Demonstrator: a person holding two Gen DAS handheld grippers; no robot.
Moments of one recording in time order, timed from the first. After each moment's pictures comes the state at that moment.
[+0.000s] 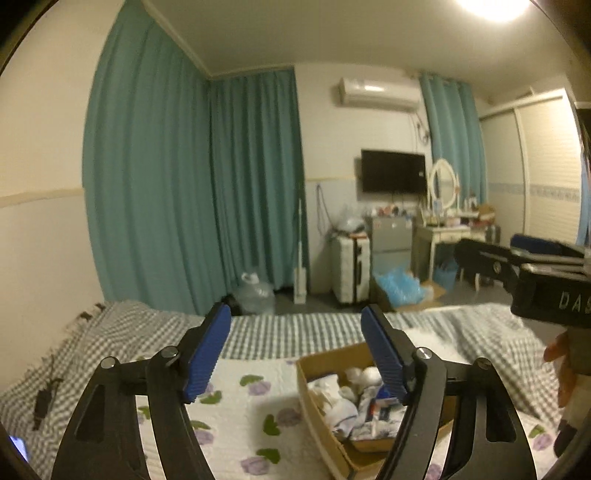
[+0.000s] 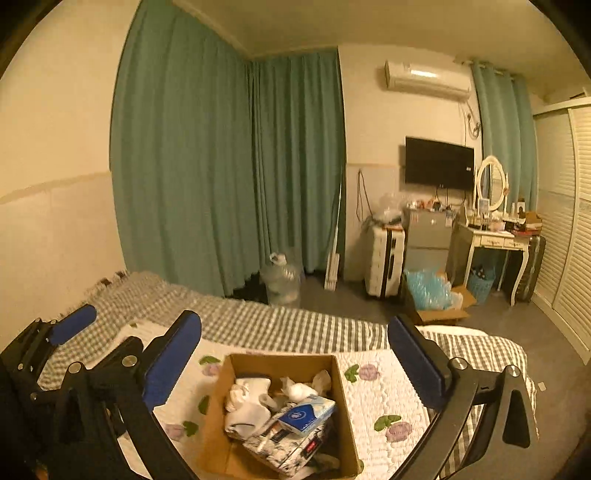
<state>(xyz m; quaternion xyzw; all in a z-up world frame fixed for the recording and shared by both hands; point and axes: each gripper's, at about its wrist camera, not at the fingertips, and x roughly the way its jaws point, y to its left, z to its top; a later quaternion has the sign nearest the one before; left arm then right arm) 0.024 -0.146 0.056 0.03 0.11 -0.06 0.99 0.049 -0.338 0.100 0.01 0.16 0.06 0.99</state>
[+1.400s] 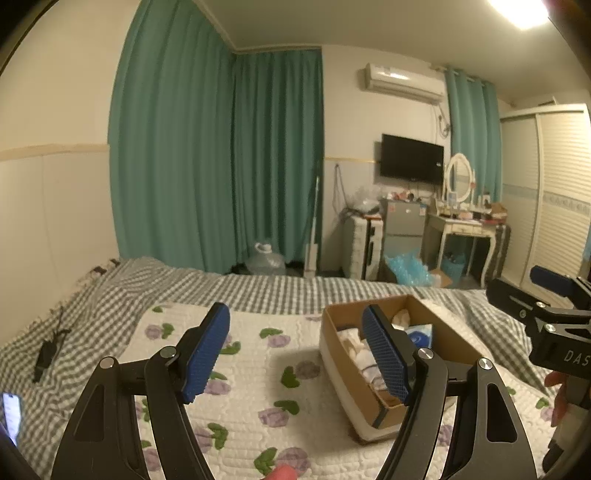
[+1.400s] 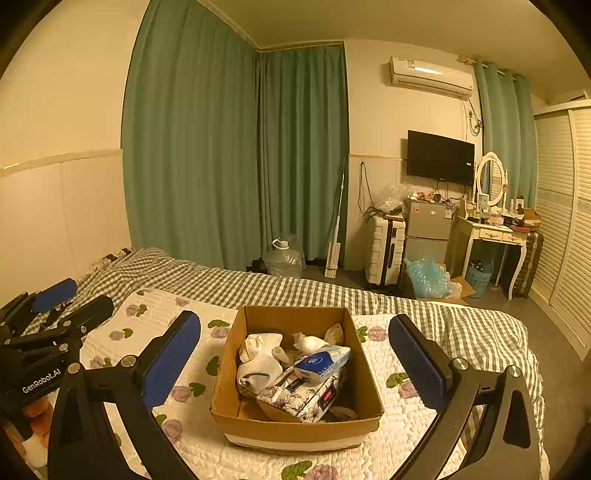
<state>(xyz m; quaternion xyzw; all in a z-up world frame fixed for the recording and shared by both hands) 0.007 -0.091 0.004 0.00 0.15 -0.04 0.99 -0.007 -0.316 0.048 0.00 0.17 0.06 0.98</state>
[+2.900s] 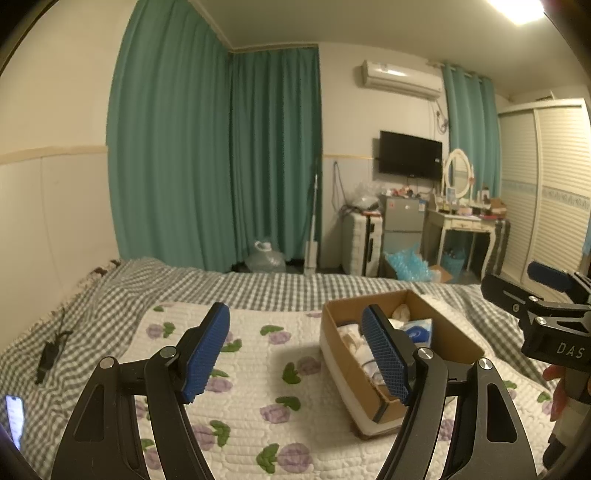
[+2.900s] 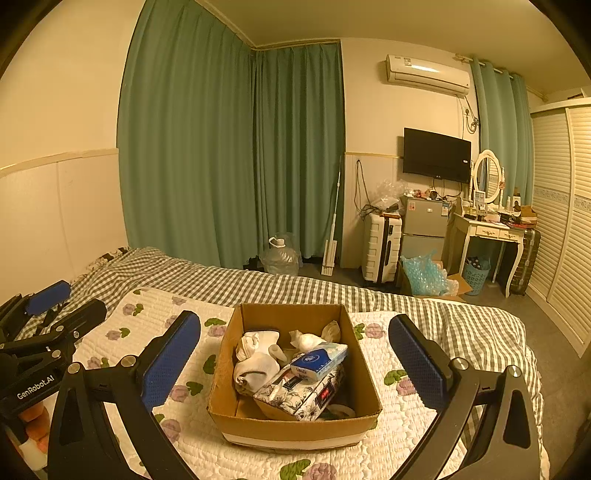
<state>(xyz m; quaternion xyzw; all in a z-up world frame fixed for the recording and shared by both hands) 0.006 -0.092 0.001 0.00 0.16 -0.04 0.99 -0.007 -0.318 0.047 0.00 0.17 0.05 0.98</state>
